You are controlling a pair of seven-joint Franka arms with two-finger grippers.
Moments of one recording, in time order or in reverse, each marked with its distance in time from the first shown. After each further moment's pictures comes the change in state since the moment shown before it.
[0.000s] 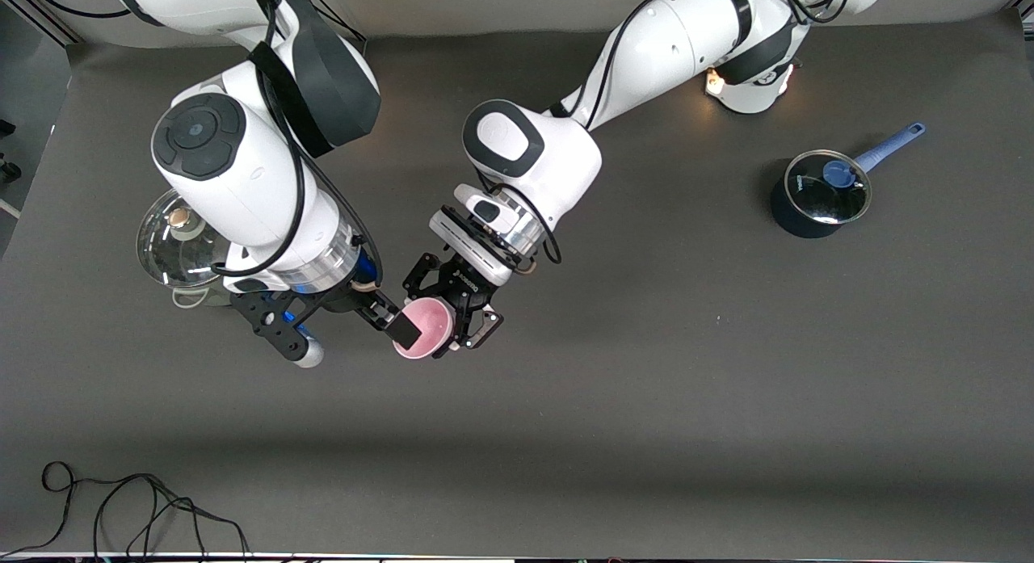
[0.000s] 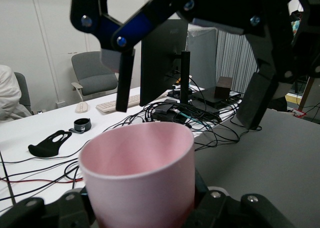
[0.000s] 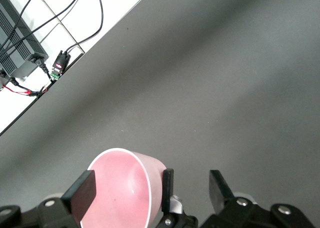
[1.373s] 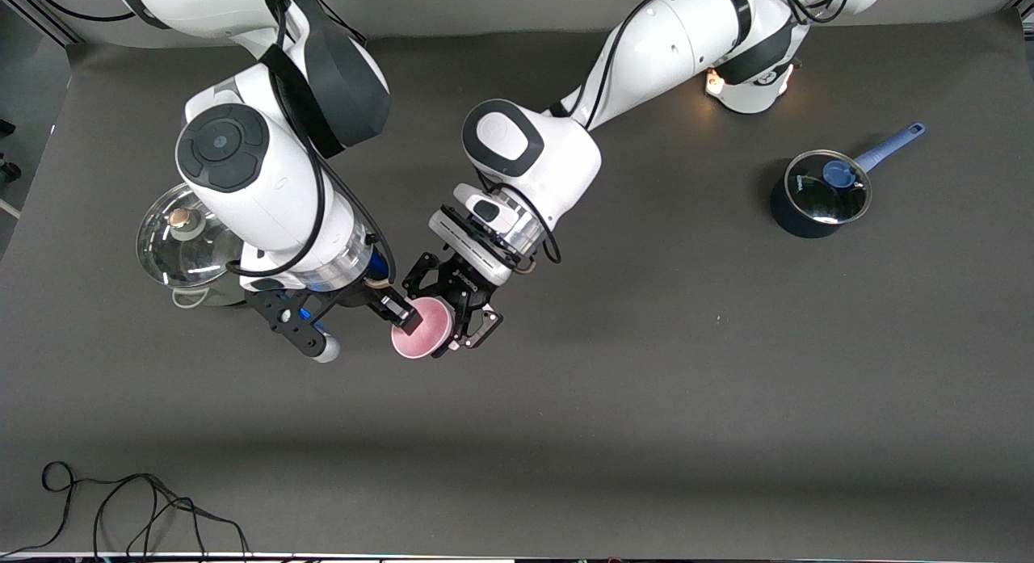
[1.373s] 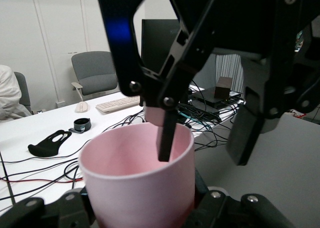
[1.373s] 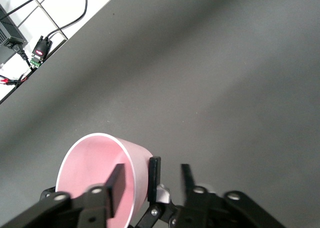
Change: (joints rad) left arm 0.000 0.000 0.000 0.000 0.000 0.000 -0.003; right arm 0.009 0.009 0.007 0.006 0.000 -0.062 0.000
